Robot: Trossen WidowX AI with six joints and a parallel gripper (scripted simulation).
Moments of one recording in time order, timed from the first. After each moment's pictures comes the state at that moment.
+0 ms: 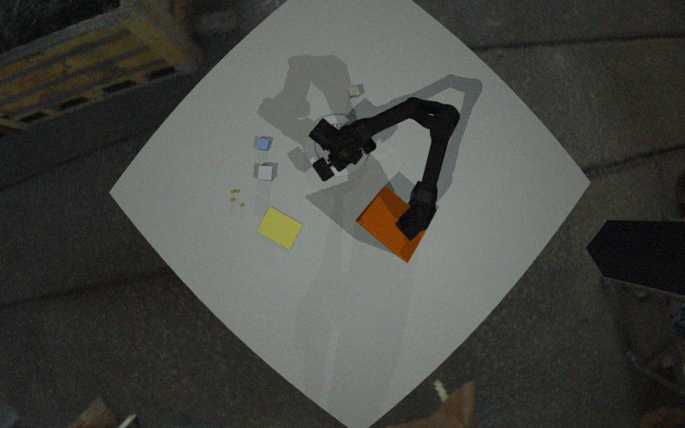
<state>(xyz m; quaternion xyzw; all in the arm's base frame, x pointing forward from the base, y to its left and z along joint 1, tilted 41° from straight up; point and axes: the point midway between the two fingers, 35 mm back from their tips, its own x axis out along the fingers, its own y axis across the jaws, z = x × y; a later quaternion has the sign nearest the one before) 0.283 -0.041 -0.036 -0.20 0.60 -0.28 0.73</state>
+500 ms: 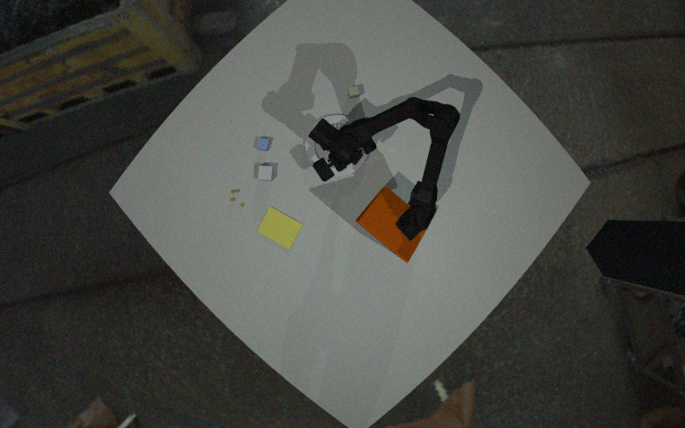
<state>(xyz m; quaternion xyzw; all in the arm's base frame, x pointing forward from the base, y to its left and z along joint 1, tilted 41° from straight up) 0.283 -0.041 -0.036 -0.20 0.60 -0.28 0.72</state>
